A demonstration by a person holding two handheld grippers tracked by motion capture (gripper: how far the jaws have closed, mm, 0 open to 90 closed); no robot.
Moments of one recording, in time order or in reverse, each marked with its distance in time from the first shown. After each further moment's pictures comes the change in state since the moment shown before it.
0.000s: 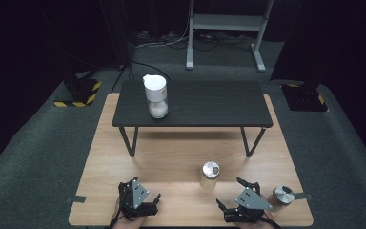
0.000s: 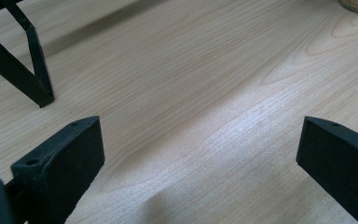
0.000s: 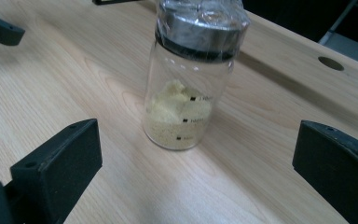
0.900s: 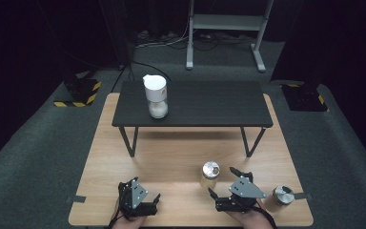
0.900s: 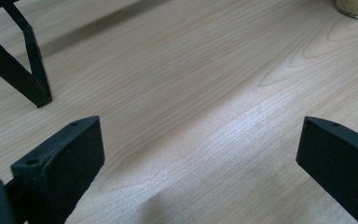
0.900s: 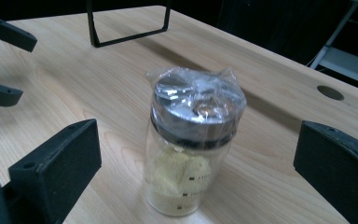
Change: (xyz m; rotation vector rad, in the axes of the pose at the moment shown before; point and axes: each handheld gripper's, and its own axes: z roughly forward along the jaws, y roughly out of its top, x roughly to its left) left arm 0.002 0.000 -0.001 -0.004 -0.015 -0.009; right arm -0.001 0.037 0.016 -0.068 -0.003 0.041
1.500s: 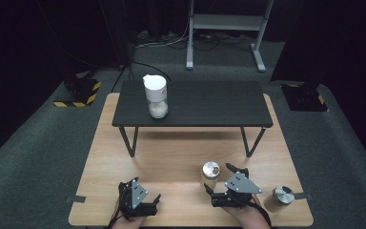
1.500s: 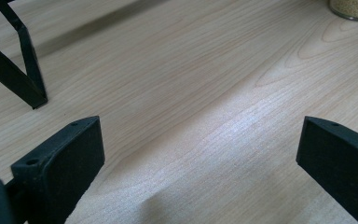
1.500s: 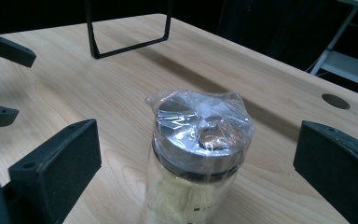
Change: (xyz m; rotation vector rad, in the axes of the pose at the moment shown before) left arm 0.001 0.000 0.000 -0.005 -0.015 -0.003; right arm 0.001 0.009 0.012 -0.022 0.004 0.013
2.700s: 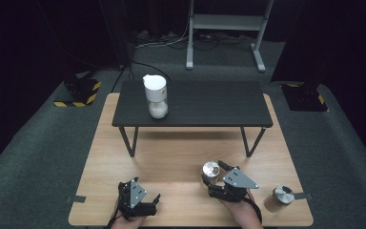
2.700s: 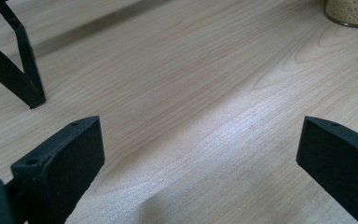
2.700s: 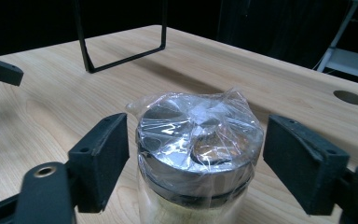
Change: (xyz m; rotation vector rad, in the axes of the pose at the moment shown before) left arm 0.002 -0.001 -0.001 -0.013 -0.014 -0.015; right arm -0.005 -0.013 0.022 -0.055 0.011 0.084
